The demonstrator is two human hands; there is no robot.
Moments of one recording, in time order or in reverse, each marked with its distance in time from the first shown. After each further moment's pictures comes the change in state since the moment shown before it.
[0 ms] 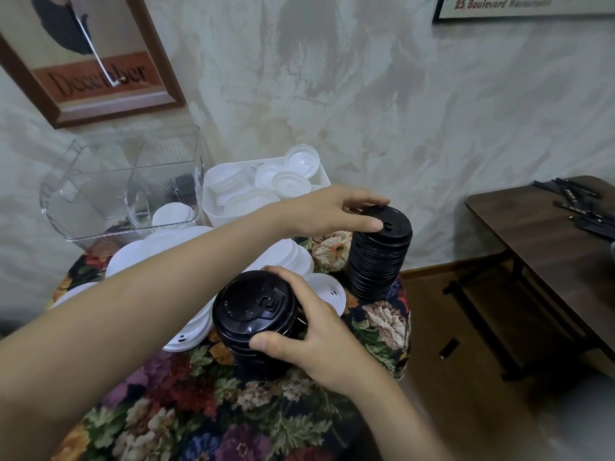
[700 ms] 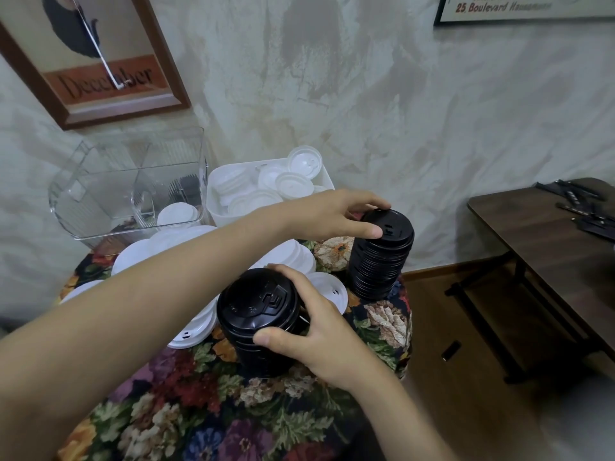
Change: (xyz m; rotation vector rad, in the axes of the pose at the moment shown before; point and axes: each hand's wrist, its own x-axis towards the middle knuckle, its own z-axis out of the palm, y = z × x) left_hand -0.001 -0.002 0.001 0.132 -0.024 -0.032; right_hand 0.001 0.002 0.000 0.000 0.006 -0.006
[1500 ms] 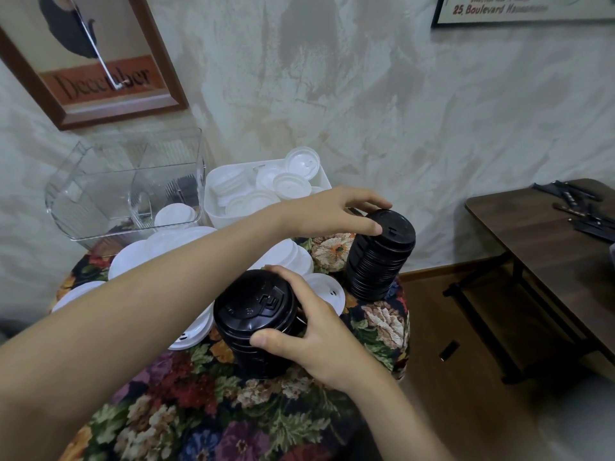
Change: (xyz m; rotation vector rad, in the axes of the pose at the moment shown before) left_hand -0.001 0.009 0.000 -0.111 0.033 0.022; right_hand 0.000 0.000 0.000 0.024 -0.002 0.007
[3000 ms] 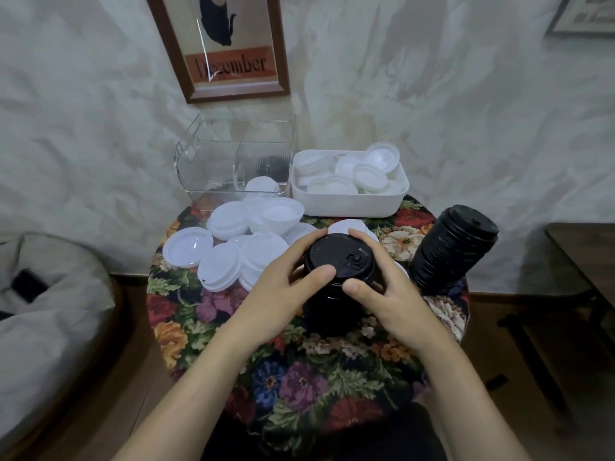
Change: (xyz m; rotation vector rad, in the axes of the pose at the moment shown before) left_hand -0.215 -0.041 0.092 -0.430 0.726 -0.086; right_hand 0.003 0.001 0.000 0.022 -0.025 -0.138
